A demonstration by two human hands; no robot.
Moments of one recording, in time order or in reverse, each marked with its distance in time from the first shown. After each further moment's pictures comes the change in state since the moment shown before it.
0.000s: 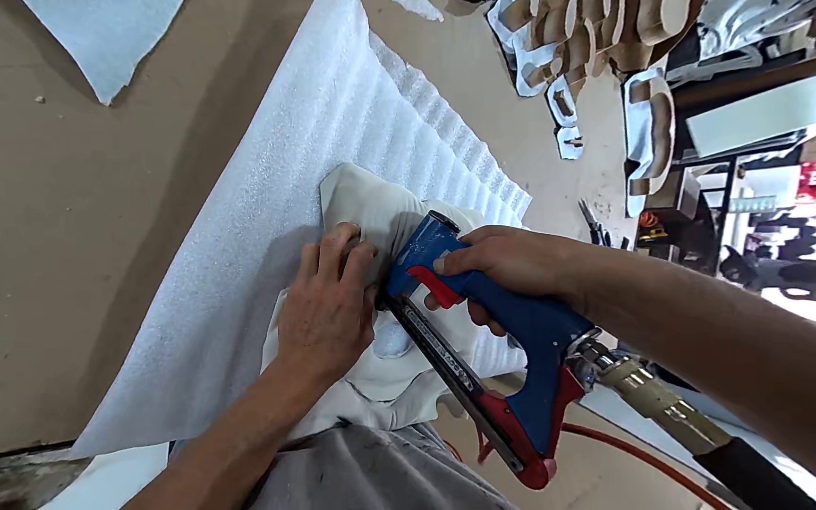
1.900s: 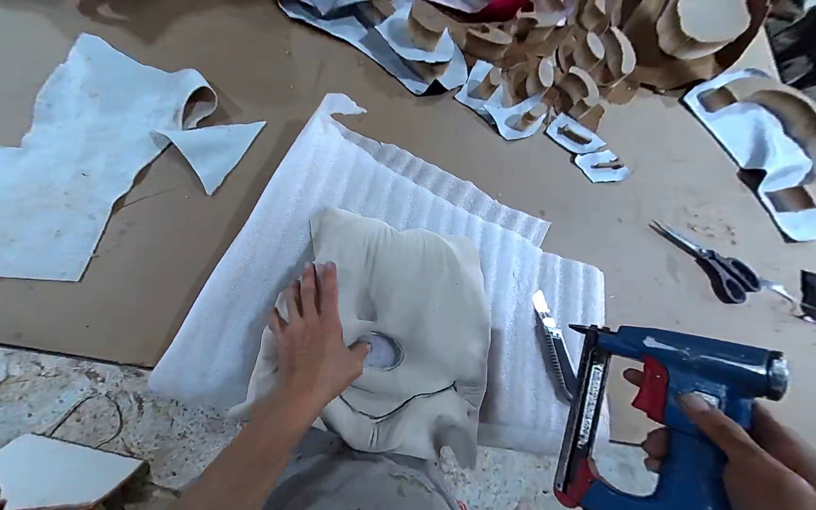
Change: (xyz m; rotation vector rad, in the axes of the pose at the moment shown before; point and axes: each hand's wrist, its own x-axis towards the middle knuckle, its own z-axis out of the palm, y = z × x) left_hand -0.036 0.074 0.015 0.520 -0.125 -0.465; right_hand 0.002 0.324 -0.077 0.646 0.648 -0.760
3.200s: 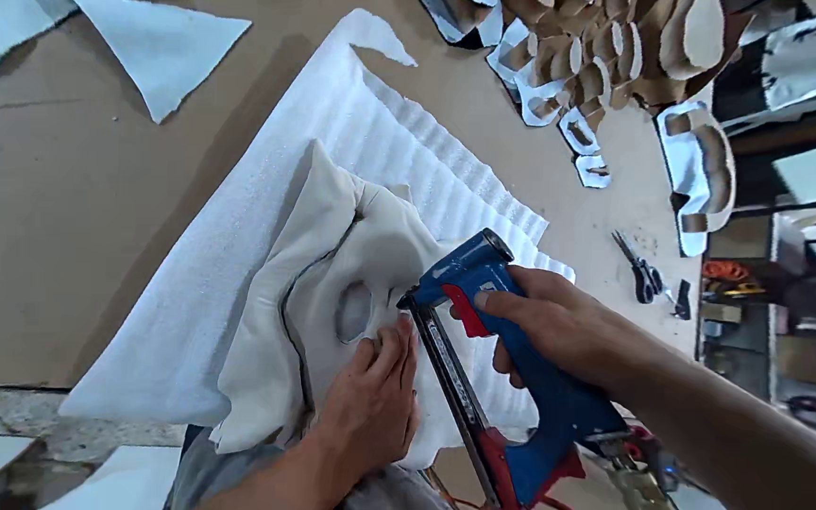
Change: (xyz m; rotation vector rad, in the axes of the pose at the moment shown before) left_hand -0.038 0.003 0.047 0.027 0.098 0.753; right_hand 0.033 -0.145 0.217 -0.618 -0.460 0.414
